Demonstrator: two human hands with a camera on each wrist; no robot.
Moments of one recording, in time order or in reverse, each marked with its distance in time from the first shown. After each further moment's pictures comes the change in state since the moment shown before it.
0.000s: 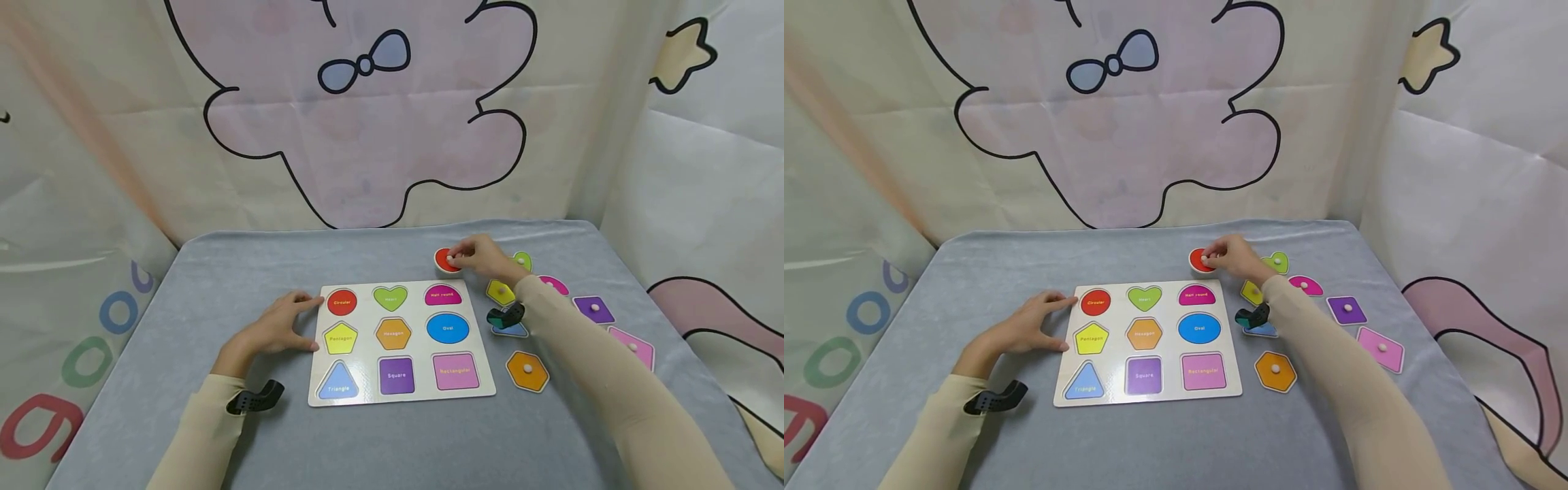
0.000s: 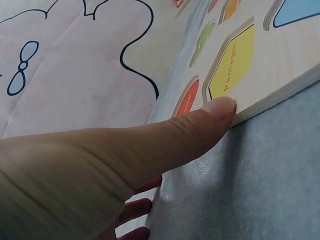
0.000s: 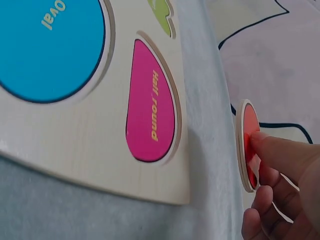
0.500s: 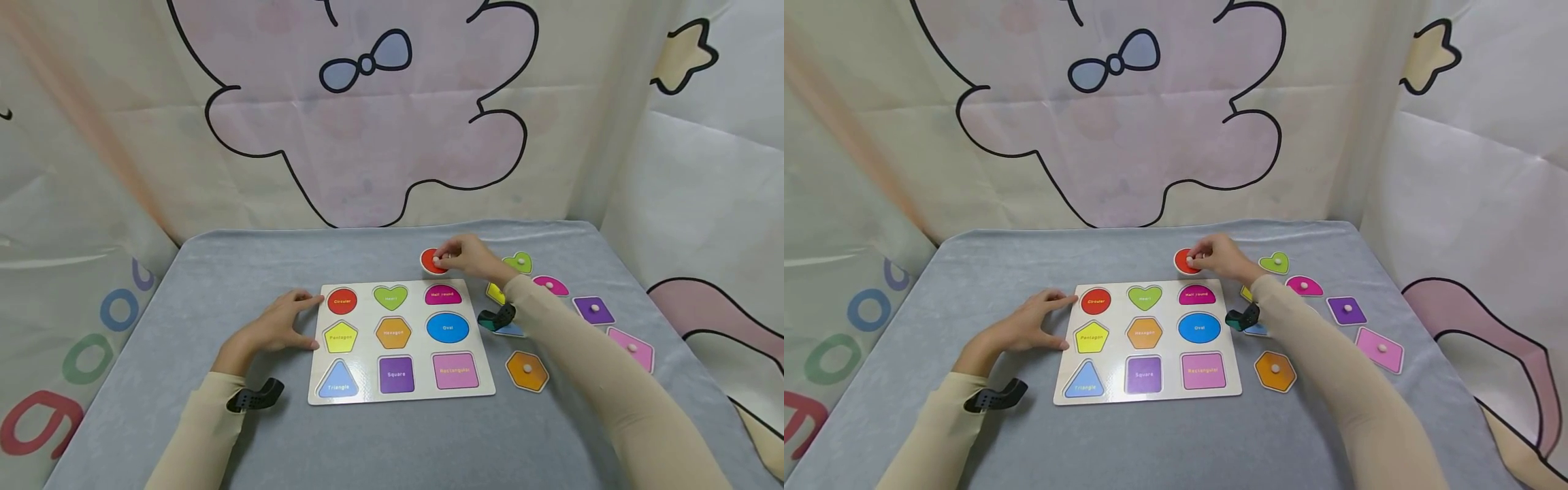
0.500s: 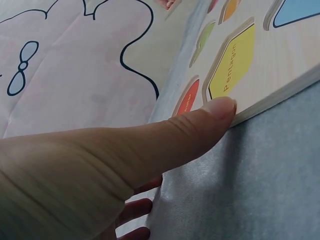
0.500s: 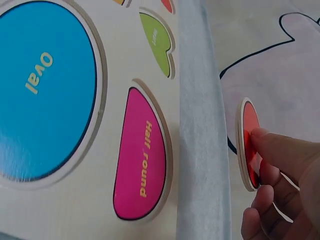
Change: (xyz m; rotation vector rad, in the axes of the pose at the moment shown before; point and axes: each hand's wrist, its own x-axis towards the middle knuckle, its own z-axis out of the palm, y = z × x) left_hand -0.001 0.000 -0.002 0.002 -0.004 0.003; right_hand 0.004 -0.023 0.015 0.006 -0.018 -0.033
